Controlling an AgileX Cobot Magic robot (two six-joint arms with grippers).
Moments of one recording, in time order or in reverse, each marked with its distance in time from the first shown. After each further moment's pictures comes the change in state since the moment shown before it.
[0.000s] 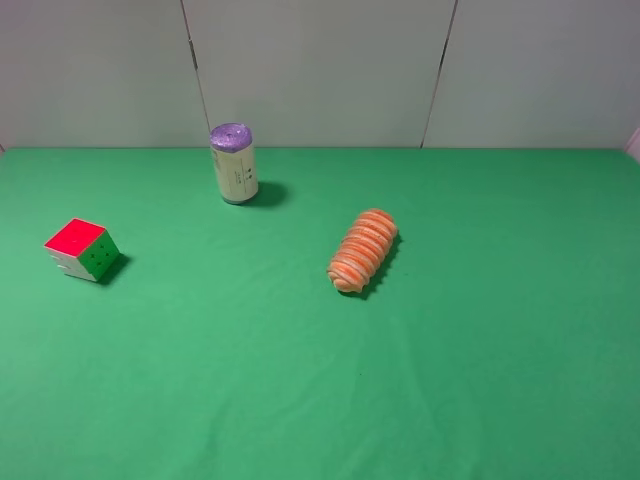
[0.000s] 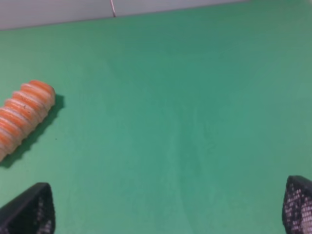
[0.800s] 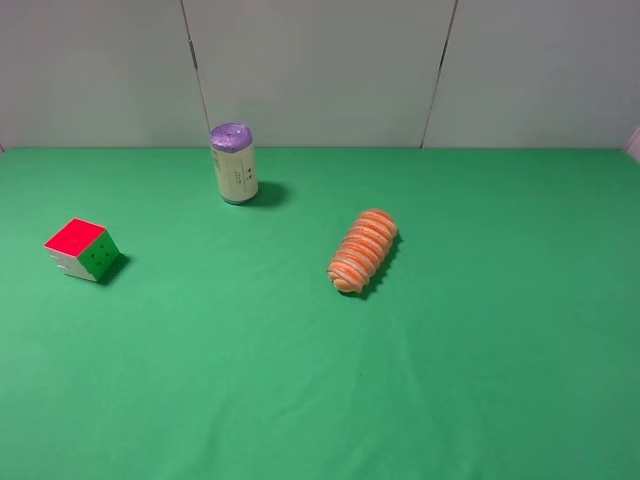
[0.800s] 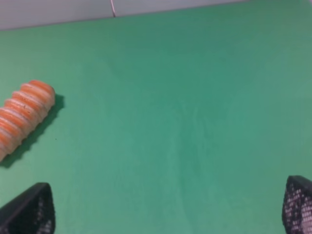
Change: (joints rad) left arm 0.000 0.000 0.000 0.000 0.000 0.000; right arm 0.000 0.000 0.000 0.000 0.000 0.000
